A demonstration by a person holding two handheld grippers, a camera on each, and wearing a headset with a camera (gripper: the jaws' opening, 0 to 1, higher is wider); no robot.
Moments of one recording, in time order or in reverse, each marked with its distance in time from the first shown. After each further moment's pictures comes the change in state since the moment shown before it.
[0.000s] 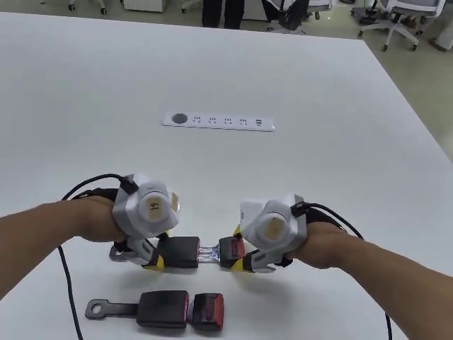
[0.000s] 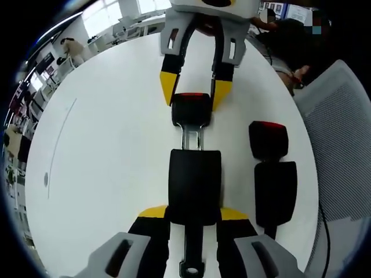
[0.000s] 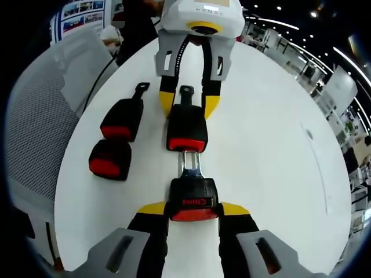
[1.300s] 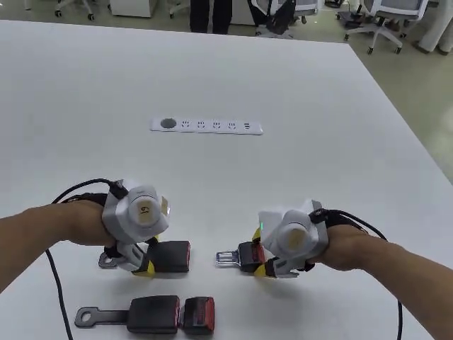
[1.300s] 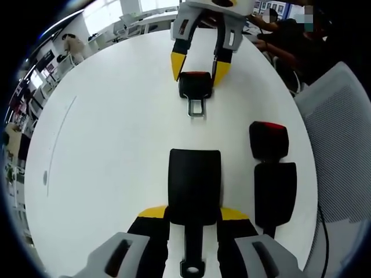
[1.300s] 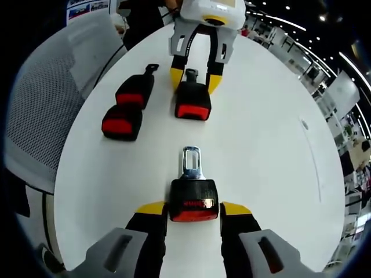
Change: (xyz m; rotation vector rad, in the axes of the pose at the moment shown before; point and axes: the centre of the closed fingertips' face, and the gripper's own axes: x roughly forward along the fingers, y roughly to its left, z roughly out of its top) left arm 0.002 0.000 -0.001 -0.010 0.012 -0.001; right arm -0.023 0.004 -0.038 -0.048 0.064 -0.020
